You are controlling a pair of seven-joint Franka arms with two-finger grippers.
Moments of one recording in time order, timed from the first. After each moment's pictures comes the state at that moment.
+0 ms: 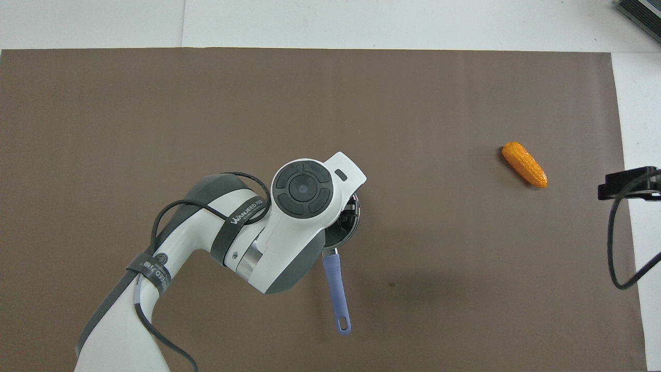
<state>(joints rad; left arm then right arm) -0.67 0.28 -0.05 -1.76 -0.03 2.10 -0.61 0.06 -0.11 -0.10 -1.60 -0.02 1.48 0.10</state>
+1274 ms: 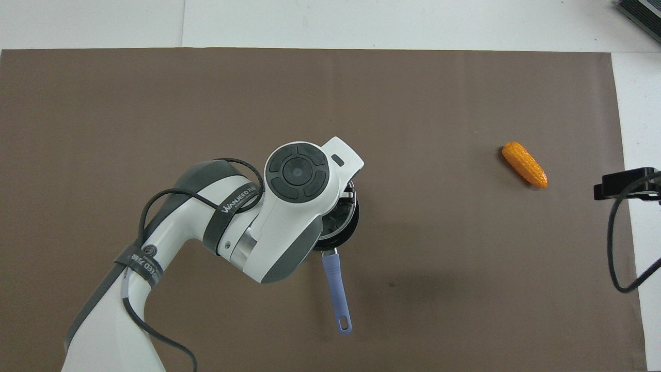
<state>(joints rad) -0.66 0.30 -0.03 -1.67 -0.02 2.04 -0.62 0.06 -0.11 -0.10 -1.60 0.01 1.50 0.05</state>
